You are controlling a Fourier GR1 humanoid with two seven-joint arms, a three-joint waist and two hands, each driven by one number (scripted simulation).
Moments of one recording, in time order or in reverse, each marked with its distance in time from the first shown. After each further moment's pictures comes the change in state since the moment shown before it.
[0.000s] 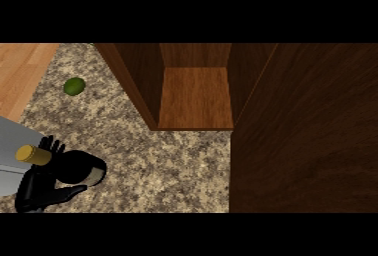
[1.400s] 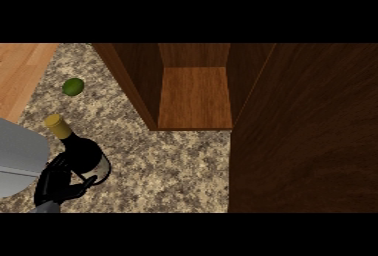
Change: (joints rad) left arm -0.200 0.046 -0.020 0.470 0.031 -0.077 -0.211; right arm -0.001 0.004 -0.027 0.024 0.000 0.023 -0.036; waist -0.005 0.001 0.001
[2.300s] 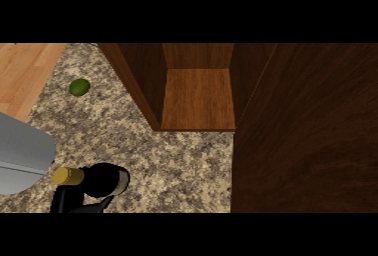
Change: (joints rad) left arm 0.185 -0.117 -0.121 -0.237 -0.048 0.071 -0.128; right arm -0.007 -0.013 -0.020 -0.010 -0.005 -0.004 0.027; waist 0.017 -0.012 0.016
